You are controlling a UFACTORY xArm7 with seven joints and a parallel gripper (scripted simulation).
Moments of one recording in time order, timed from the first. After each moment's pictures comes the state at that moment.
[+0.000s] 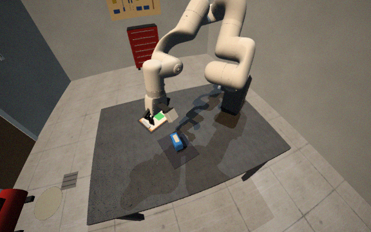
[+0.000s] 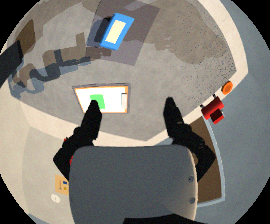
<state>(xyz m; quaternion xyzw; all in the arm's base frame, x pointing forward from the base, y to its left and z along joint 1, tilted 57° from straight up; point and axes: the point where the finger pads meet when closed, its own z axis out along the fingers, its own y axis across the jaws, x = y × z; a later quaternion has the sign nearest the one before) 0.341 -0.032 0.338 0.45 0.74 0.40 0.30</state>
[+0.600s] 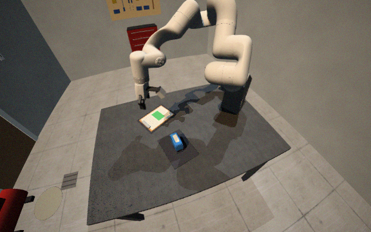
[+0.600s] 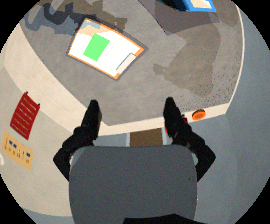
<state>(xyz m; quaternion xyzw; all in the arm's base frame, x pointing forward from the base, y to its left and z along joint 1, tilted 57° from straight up) 0.389 -0.174 0.316 0.23 0.84 0.27 0.42</state>
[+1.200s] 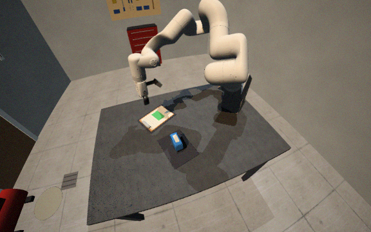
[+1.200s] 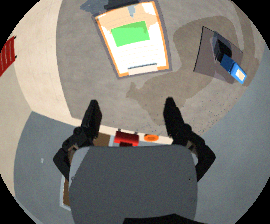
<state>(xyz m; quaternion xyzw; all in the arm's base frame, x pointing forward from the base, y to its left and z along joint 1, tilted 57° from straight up) 0.430 -0.235 0.267 -0.05 0.87 0.13 0.47</state>
